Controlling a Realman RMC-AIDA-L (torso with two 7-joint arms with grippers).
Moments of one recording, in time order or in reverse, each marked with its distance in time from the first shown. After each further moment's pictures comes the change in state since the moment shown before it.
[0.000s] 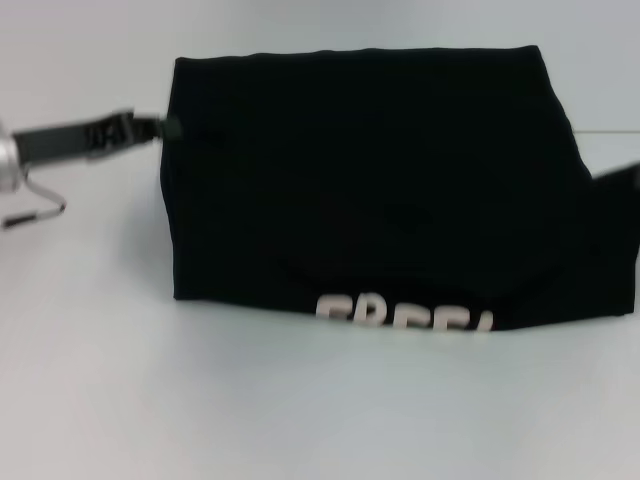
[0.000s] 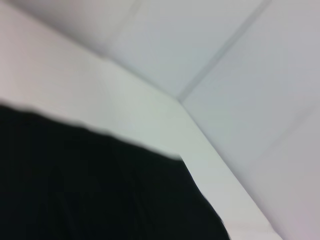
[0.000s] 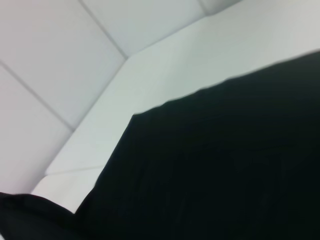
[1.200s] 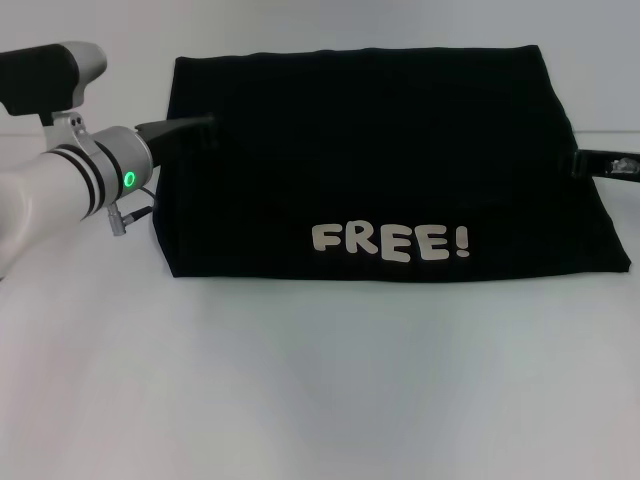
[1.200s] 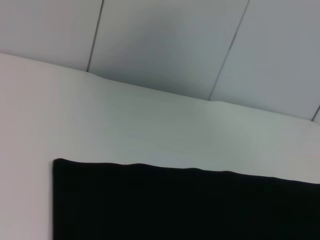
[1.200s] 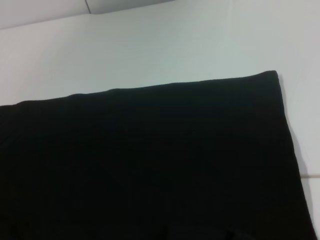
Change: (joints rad) left arm -0.156 -0.150 0.007 -0.289 -0.291 -0.825 0.619; right arm 0.212 0.134 -0.205 0.277 0.006 0.901 -0.088
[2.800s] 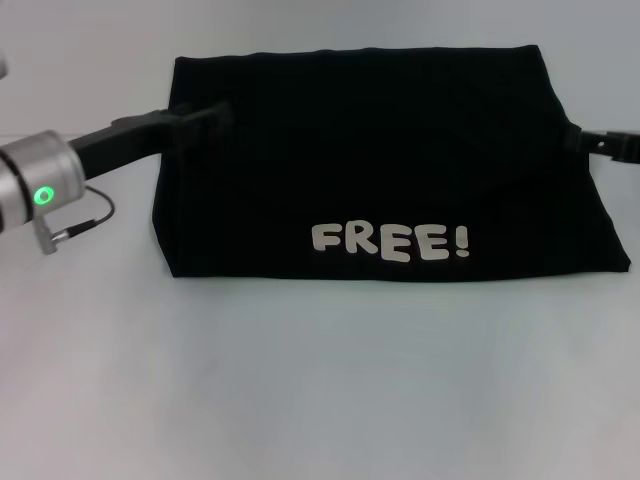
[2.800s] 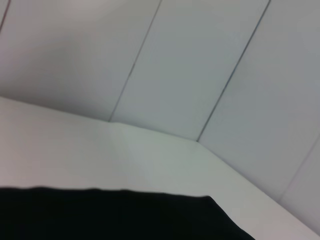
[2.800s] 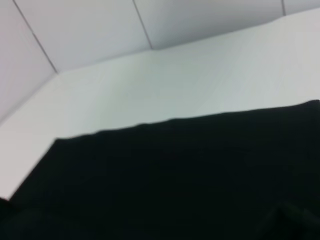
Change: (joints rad) left arm 0.208 -0.003 0.161 0.331 0.008 0.575 -0.262; right arm -0.170 0.024 -0.039 -0.342 0.143 -0.448 0.027
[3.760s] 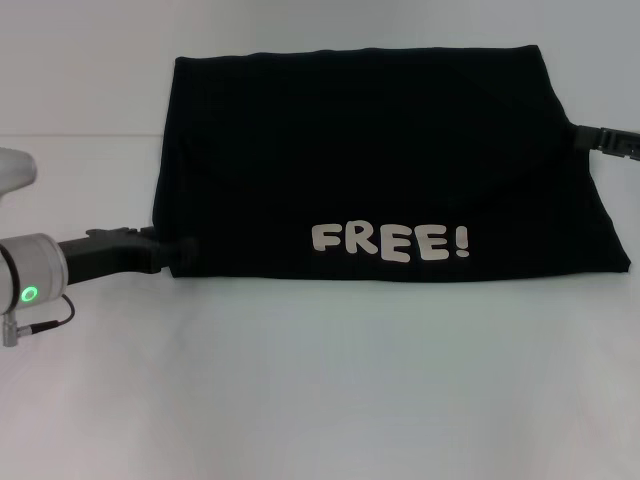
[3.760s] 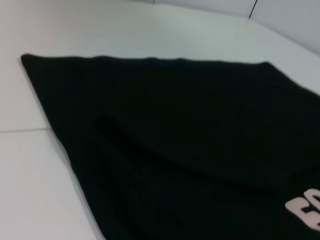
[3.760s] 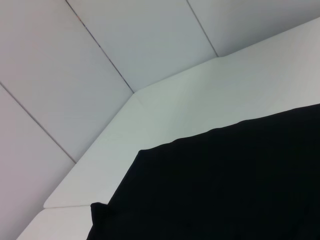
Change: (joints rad) left arm 0.118 -0.029 0.136 0.055 0.244 -0.125 -0.028; right arm -0.077 -0.075 -0.016 0.012 0.157 -0.296 0.054
